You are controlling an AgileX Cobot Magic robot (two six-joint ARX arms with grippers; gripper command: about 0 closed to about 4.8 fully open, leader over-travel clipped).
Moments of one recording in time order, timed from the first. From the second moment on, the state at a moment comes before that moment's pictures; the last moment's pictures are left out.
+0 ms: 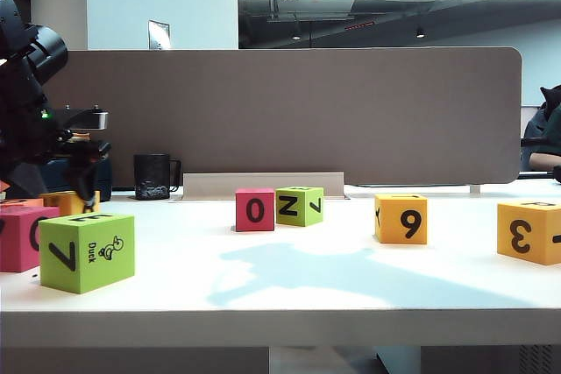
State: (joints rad) left arm 0.01 1.92 1.37 -0.36 0.08 0.19; right arm 0.67 1.43 1.38 -0.63 -0.26 0.08
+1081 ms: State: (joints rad) left arm -0.23 1.84 1.46 -0.66 0.16 -0.09; right arm 0.67 1.43 1.38 -0.64 -0.26 0.08
